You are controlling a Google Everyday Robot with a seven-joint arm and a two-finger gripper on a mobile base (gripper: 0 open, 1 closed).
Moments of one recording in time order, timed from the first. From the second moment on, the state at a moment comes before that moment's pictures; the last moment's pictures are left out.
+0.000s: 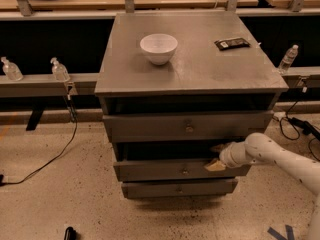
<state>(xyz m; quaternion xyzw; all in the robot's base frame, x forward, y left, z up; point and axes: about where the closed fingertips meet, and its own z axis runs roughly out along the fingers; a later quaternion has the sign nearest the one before) 0.645 -0.243 0.433 -0.54 0.77 0.07 0.31</state>
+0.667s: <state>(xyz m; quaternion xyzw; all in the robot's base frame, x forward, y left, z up) 0.612 -0.238 0.425 -0.51 0.80 0.10 0.30</state>
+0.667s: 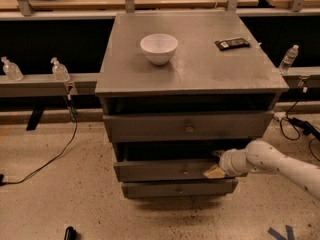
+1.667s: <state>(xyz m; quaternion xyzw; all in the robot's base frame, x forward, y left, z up) 0.551 -0.227 0.472 -0.47 0.83 0.09 0.27</state>
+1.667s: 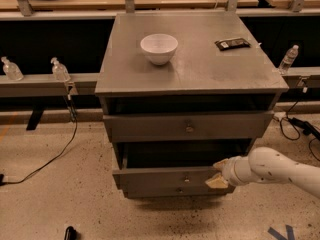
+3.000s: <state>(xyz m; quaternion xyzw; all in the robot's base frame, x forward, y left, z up) 0.574 -0.244 0.450 -0.53 0.81 0.06 0.25</state>
